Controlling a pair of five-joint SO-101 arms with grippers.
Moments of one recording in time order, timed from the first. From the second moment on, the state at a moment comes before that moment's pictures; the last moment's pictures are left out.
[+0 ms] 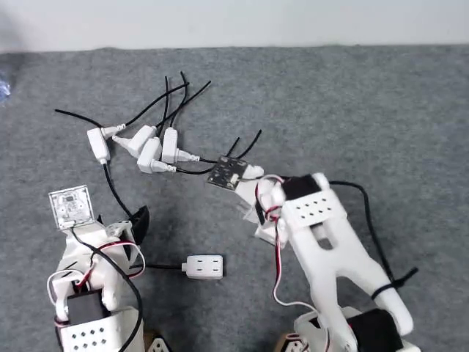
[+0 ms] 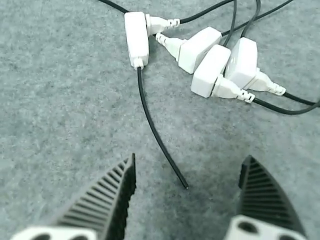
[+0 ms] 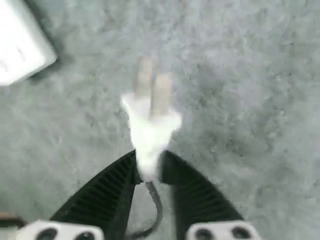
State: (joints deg) left arm -18.0 -89.3 85.8 59.2 7.4; right arm -21.4 -19.1 40.7 66.5 40.9
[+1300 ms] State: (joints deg) left arm -18.0 -89.3 88.1 57.5 7.3; right arm -29.7 16.4 16.2 61.0 37.1
